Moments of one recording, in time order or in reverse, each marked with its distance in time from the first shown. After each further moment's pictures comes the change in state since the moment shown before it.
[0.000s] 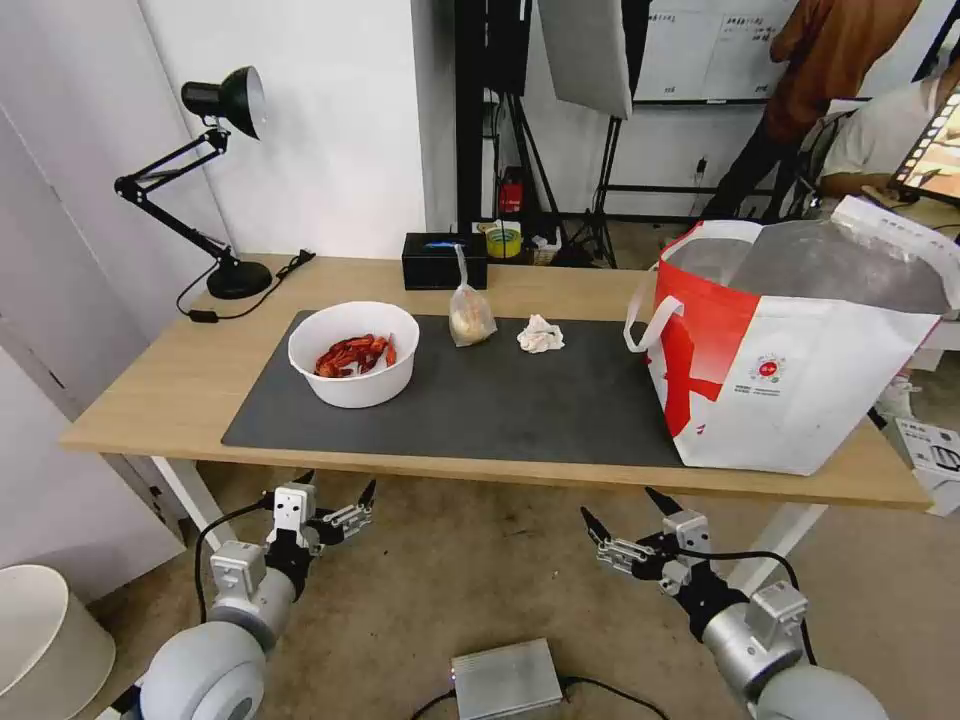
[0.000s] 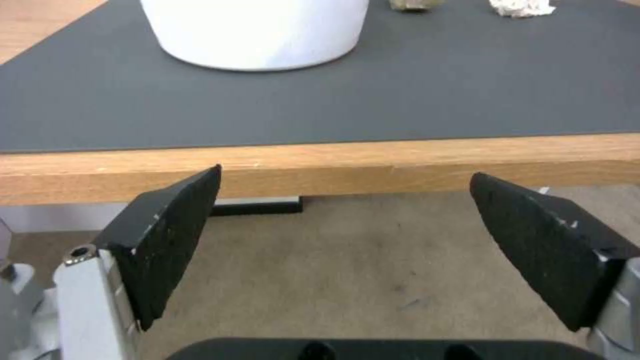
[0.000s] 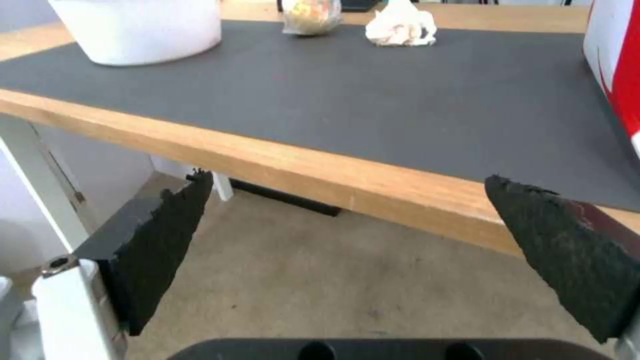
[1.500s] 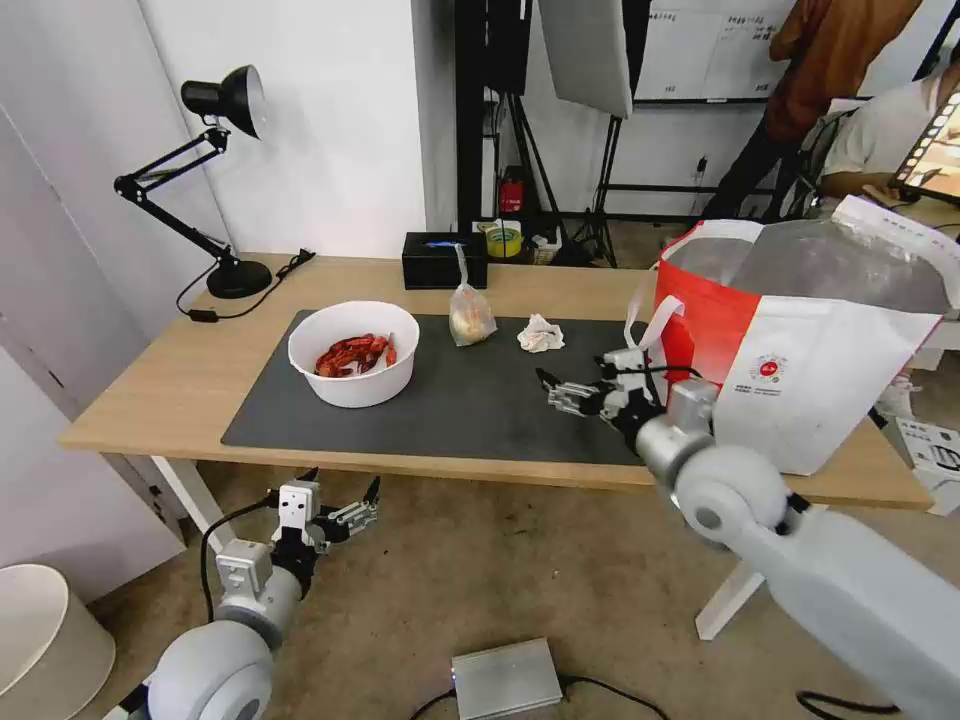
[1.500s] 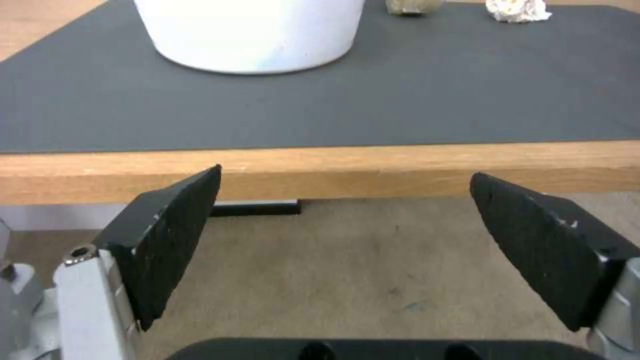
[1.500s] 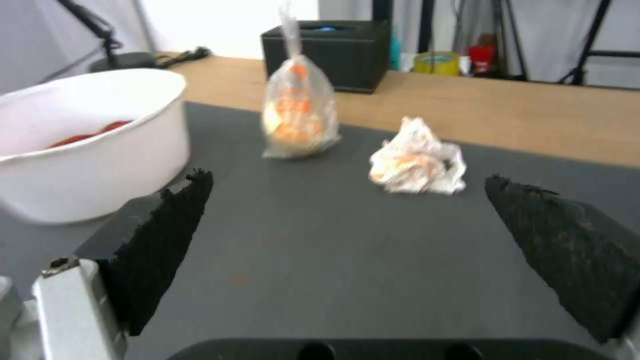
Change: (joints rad) left arm -0.012 -0.012 0.024 -0.011 0.007 0.005 -0.028; right arm 1.051 0.014 -0.539 -0.313 0.399 -0.276 0.192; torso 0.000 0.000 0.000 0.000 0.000
